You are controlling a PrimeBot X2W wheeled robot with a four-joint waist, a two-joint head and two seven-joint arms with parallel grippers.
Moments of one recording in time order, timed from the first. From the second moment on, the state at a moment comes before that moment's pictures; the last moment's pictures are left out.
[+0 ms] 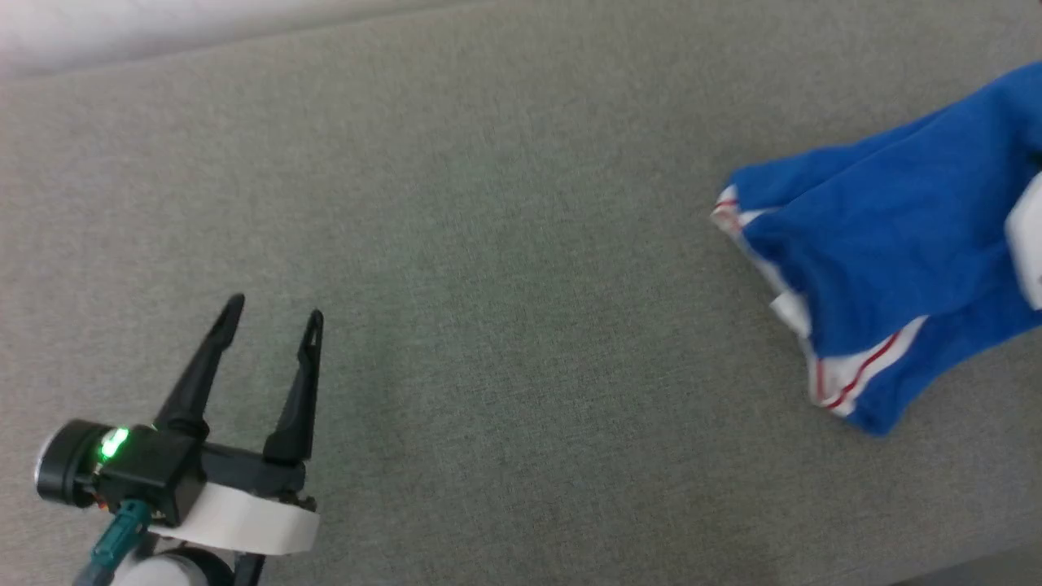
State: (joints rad) left arm 0.01 0.40 -0.17 -0.25 -0.24 0.06 -0.17; right arm -0.59 -0.54 0.10 0.25 0.09 0.13 0.58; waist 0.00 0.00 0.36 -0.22
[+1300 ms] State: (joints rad) left arm -0.11 0.36 -0.13 -0.25 -0.23 0.11 -0.25; right arm -0.58 -0.47 -0.22 0.35 -0.16 0.13 0.43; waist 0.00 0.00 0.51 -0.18
